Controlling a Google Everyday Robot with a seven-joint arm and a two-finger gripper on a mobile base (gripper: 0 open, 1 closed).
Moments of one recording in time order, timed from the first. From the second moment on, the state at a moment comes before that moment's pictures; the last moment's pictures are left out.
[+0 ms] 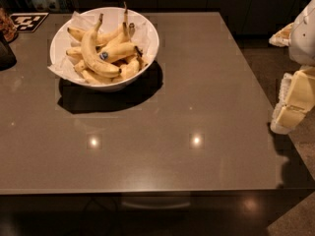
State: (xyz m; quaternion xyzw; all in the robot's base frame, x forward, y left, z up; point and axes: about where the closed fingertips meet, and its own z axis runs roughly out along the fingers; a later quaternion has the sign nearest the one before) arm 0.438 -0.217 0.976 -0.60 0.78 -0.03 0.16
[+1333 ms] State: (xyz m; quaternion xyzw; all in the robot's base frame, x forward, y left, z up) arm 0.434 -0.161 1.002 -0.60 0.78 -0.10 0.14
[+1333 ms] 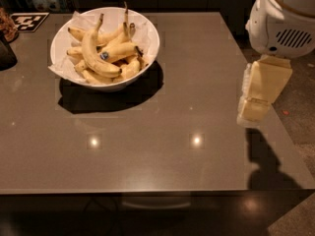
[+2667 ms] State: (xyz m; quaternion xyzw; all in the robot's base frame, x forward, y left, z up) arm 0.455 -0.083 1.008 -0.64 0.75 -0.11 0.14
